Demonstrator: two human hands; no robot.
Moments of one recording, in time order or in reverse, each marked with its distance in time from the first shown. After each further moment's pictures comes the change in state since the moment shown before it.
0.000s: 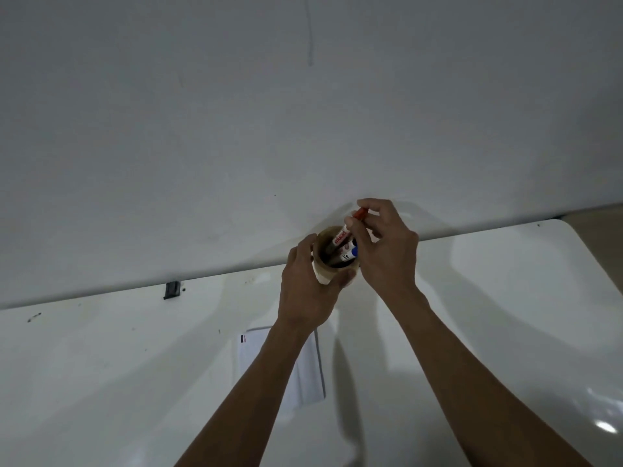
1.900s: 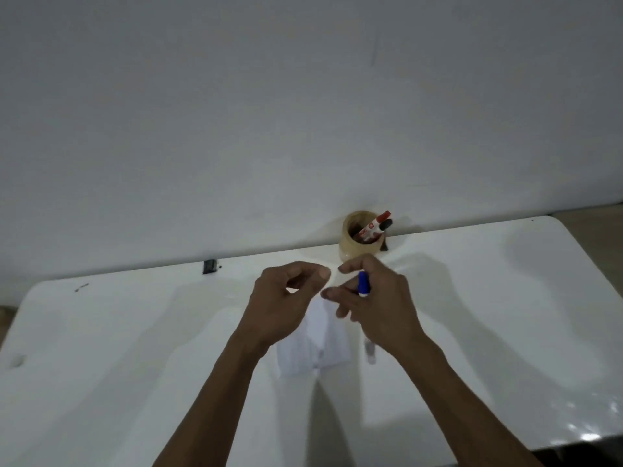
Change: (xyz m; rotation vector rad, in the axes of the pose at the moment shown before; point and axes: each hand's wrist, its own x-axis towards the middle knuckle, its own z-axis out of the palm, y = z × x) left_hand -0.084 0.008 -0.116 -0.163 -0.165 -0.147; right_hand -0.120 -0.079 -0.020 0.022 -0.456 0.306
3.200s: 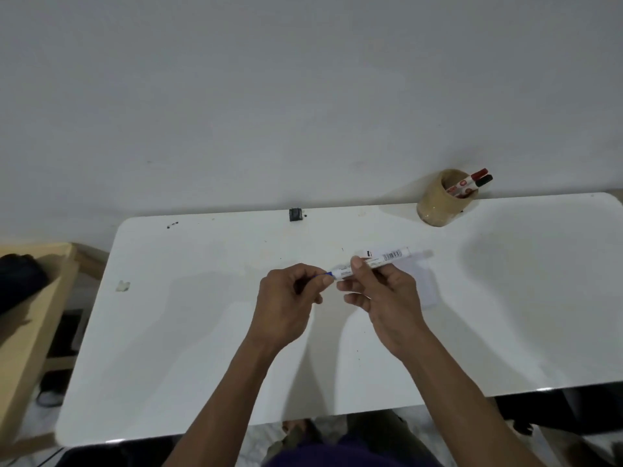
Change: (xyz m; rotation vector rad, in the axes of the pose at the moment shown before) left_hand -0.096 -0.124 -0.138 -0.118 0.093 -0.039; right_hand -0.079 -0.025 0.189 0.657 0.032 0.223
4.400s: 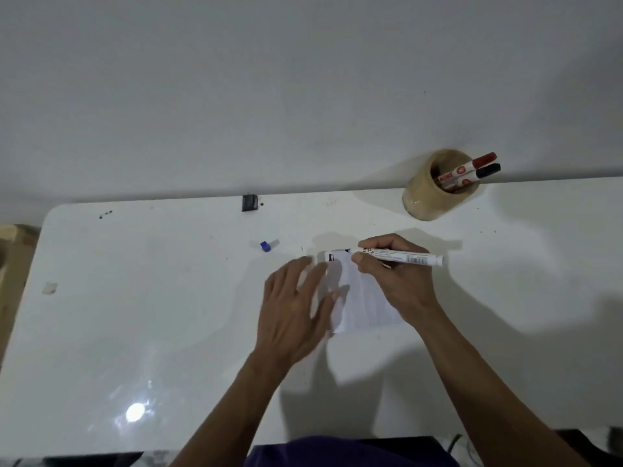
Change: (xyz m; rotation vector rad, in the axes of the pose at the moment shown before) left_hand 0.048 -0.055 0.121 0.821 0.069 0.291; right_hand 0.124 -0.002 -0.118 -0.318 -0.025 -0.166
